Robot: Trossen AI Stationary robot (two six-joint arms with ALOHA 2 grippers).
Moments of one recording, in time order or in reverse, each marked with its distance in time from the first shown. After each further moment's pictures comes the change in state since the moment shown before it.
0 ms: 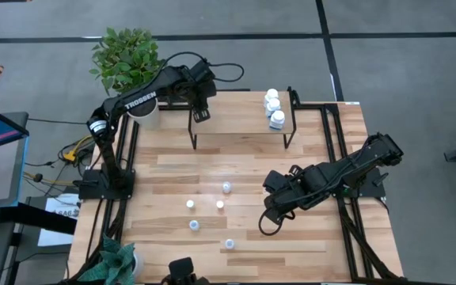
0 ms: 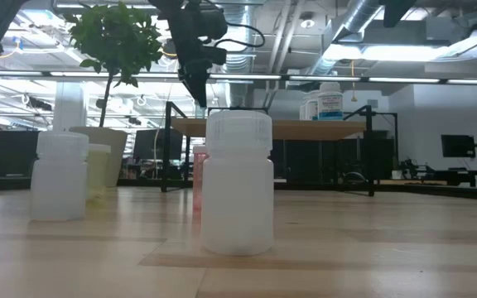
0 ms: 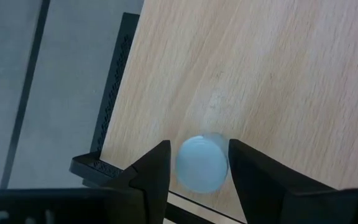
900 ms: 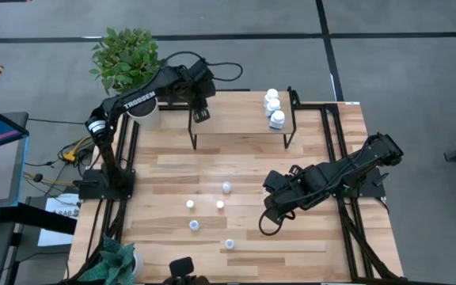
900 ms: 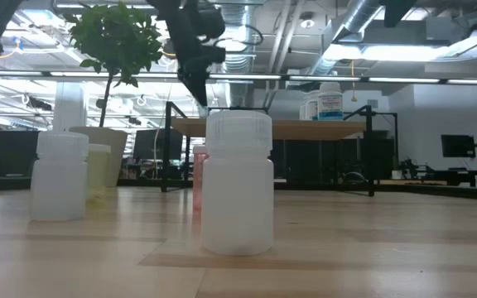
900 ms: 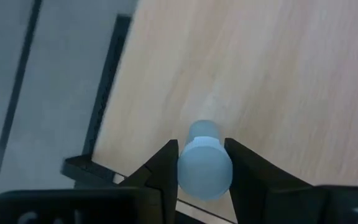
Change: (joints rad) left arm 0.008 -0.011 -0.020 0.015 0.038 -0.002; right arm 0.000 0.000 0.000 -0.004 0.000 -0.002
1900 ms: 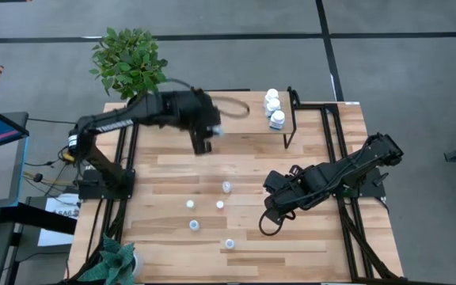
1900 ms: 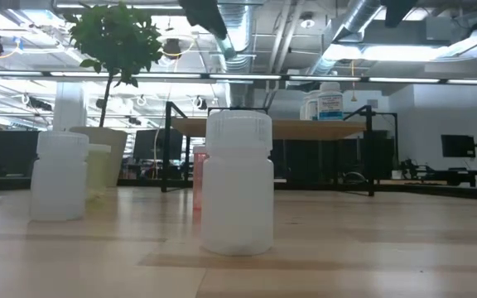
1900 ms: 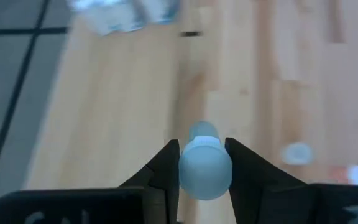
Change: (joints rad) left arm -0.379 -0.213 -0.018 0.040 0.013 -0.155; right arm 0.002 0.000 0.000 -0.003 -0.003 0.000
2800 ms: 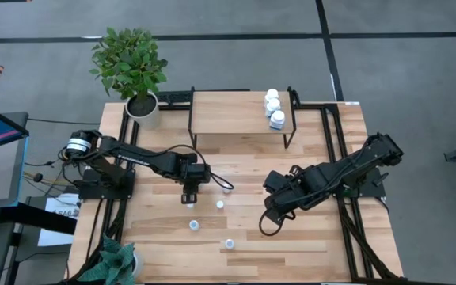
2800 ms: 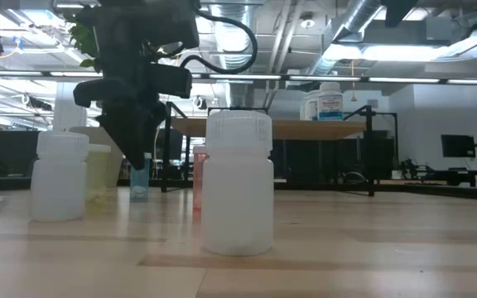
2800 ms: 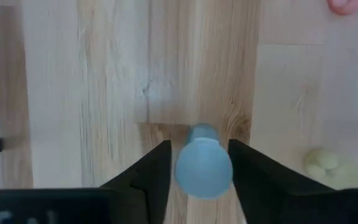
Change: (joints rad) left arm -0.296 0.001 -0.801 0.363 -0.026 -0.287; right arm 0.000 0.000 0.000 -0.001 -0.001 0.000
